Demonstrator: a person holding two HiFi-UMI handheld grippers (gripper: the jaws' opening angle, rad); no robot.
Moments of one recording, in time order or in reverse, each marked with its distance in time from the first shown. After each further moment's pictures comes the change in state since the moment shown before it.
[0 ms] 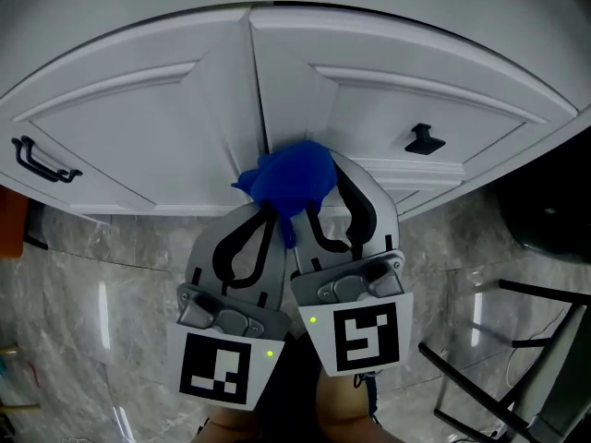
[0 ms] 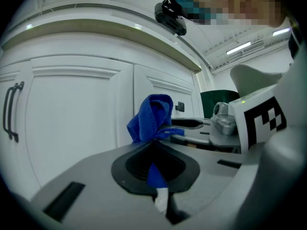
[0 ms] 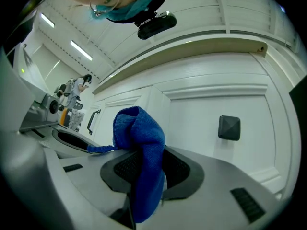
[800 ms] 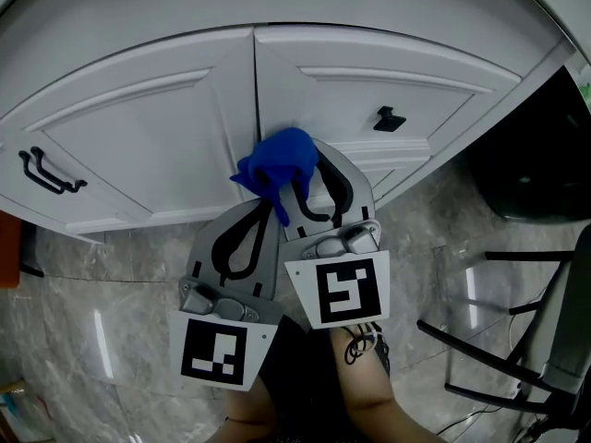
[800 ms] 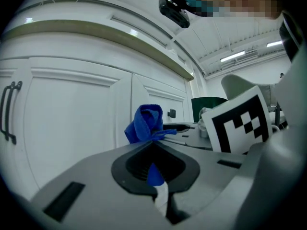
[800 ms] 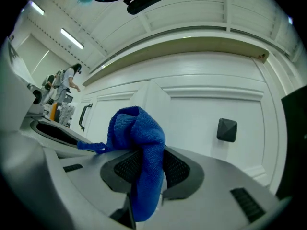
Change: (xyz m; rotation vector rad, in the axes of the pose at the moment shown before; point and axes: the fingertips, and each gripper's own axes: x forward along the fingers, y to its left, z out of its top) left arm -0.023 -0.005 0.014 -0.010 -0.050 -0.111; right arm 0.005 0.003 0.008 -0.051 0.051 -0.101
